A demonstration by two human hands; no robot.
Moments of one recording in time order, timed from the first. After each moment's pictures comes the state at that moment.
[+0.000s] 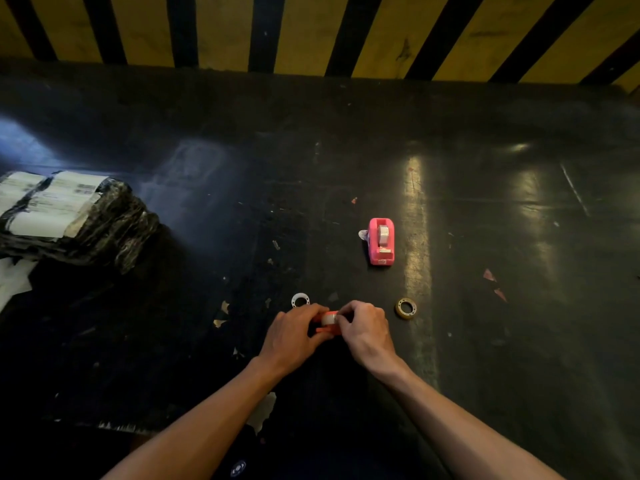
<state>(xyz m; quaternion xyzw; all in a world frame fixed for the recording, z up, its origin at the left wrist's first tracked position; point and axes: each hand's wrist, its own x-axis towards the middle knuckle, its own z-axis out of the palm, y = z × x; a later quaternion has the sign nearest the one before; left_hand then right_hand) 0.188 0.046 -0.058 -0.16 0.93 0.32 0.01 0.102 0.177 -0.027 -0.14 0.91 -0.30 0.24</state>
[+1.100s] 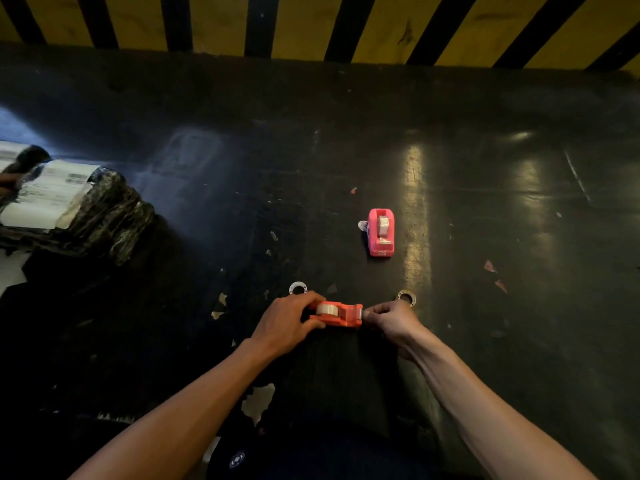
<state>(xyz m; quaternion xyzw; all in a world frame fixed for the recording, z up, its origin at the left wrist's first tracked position) 0.180 0.028 -0.053 -0.13 0.93 0.33 0.08 0.067 0.219 -0.047 0.06 0.80 -0.43 0.41</state>
